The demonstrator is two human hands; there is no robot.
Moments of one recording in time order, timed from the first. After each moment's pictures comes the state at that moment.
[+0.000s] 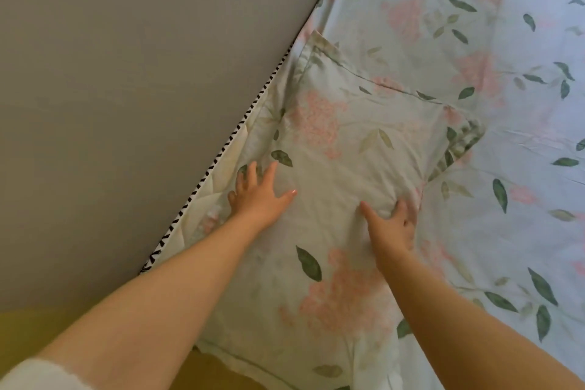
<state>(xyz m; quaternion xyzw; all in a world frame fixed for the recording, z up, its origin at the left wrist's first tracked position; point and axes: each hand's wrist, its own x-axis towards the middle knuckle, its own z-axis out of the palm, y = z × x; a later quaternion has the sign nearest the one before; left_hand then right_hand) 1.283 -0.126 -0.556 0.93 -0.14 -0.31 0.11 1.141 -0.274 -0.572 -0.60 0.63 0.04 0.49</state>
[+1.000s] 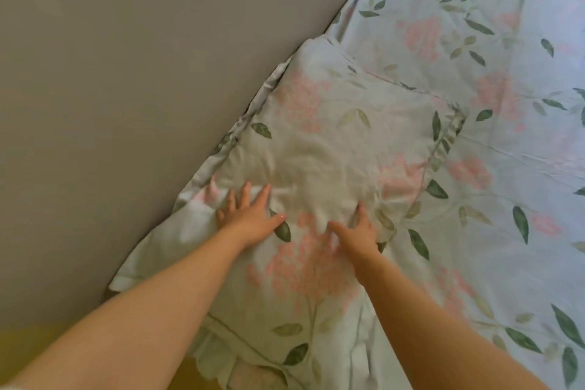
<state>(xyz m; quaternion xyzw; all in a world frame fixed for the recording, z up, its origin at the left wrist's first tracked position) 1.312 -0.095 -0.575 0.91 -0.14 -0.40 0.04 1.194 -0.240 -0.589 -0.65 0.52 0.12 0.54</state>
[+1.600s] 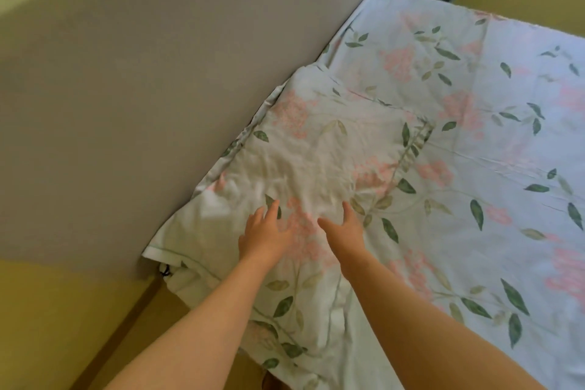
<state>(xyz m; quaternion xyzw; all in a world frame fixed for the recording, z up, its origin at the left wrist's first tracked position) 1.195 -0.098 -0.489 0.92 -0.06 -0.32 0.22 1.133 -0.220 -0.498 -0.63 0.47 0.07 0.61</state>
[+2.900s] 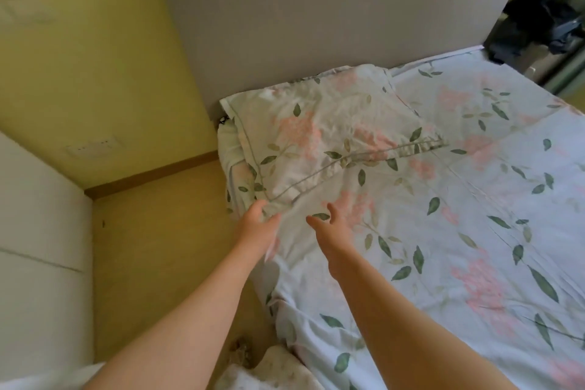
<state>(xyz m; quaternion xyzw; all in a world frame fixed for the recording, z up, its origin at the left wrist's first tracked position) 0.756 -0.159 -0.403 0.77 0.28 -0.13 0.56 0.768 -0.283 -0.404 -0.75 0.21 0.23 0.59</state>
